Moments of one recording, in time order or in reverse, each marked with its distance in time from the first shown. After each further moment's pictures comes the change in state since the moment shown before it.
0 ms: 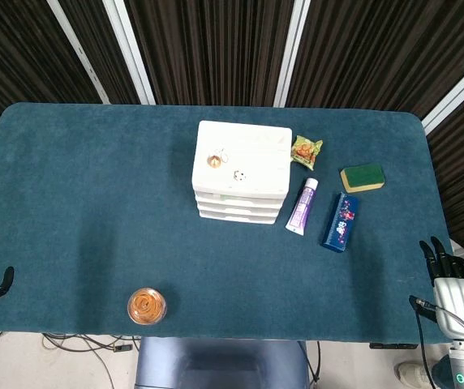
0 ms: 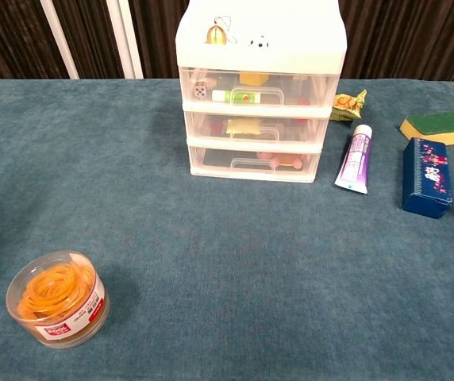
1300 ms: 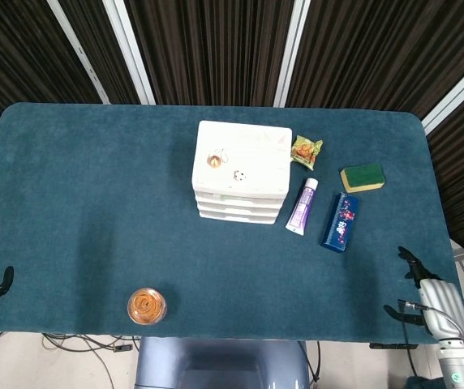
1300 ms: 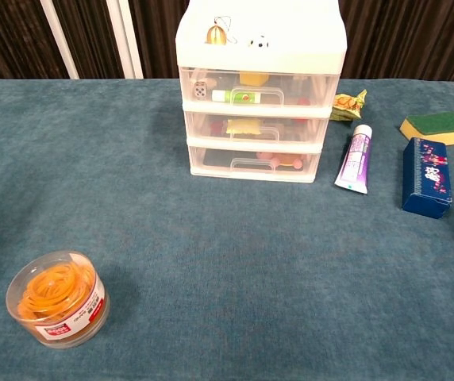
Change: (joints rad) left arm 0.002 -0.016 -0.005 0.000 -0.015 0.007 0.036; right arm 0.043 0.030 -0.035 -0.070 -0.005 -0.157 0.405
